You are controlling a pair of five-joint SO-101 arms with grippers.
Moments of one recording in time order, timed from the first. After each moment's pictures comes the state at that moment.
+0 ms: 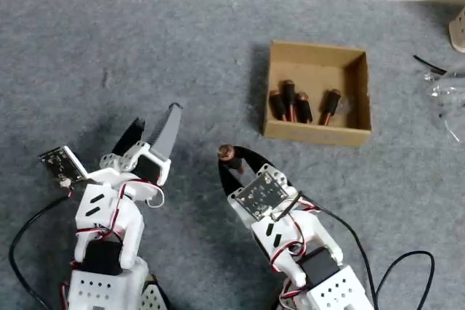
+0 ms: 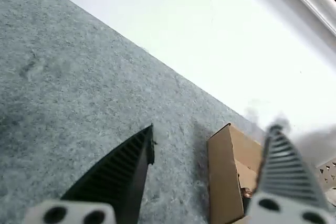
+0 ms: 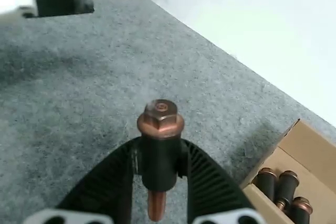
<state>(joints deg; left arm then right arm) 1.5 -103.7 96.6 25.5 42.5 -36.3 -96.7 96.1 20.1 21.6</state>
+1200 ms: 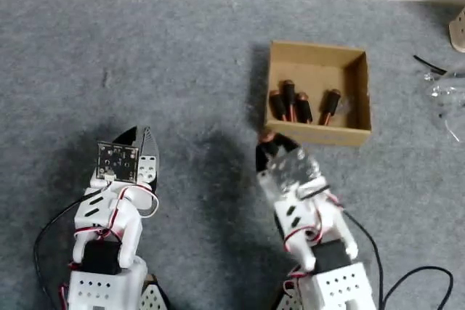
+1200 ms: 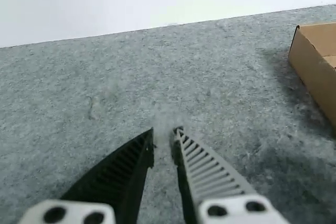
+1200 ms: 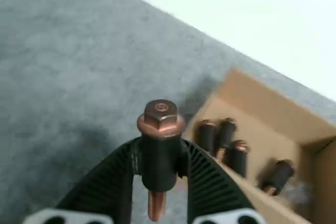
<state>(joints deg) -0.6 -103.7 96.6 34.9 -1.6 -20.8 -87.2 88.6 20.1 19.5</state>
